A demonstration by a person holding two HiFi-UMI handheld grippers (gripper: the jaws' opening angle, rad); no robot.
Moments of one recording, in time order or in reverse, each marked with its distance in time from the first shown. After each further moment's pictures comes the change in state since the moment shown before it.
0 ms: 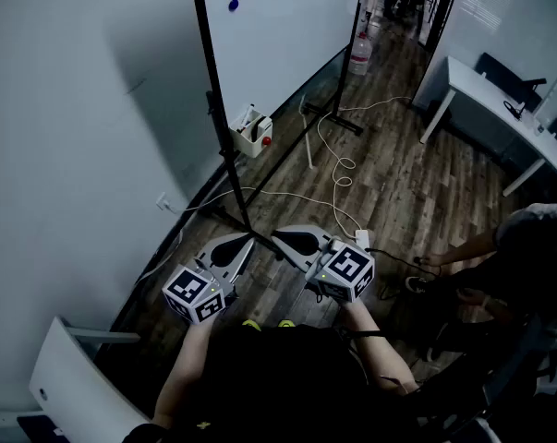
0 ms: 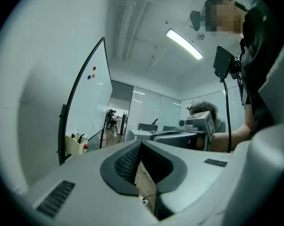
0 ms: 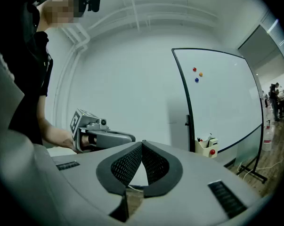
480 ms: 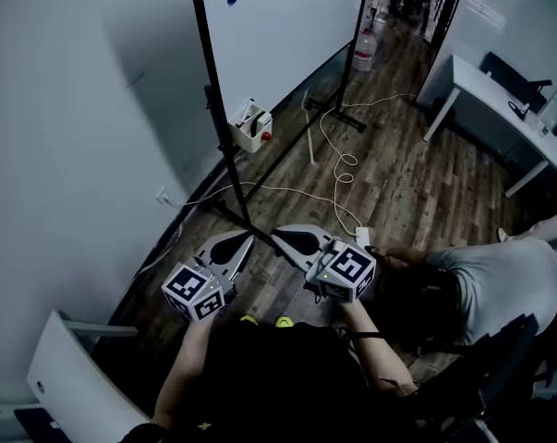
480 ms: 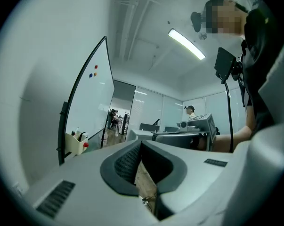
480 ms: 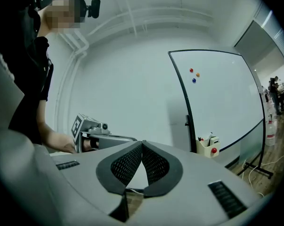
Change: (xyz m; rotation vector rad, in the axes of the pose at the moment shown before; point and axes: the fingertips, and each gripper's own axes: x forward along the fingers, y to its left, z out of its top) left arm 0.010 0.002 -0.006 -0.028 -0.003 0.026; right arm -0.007 -0.007 -0.002 0.046 -0.055 0.013
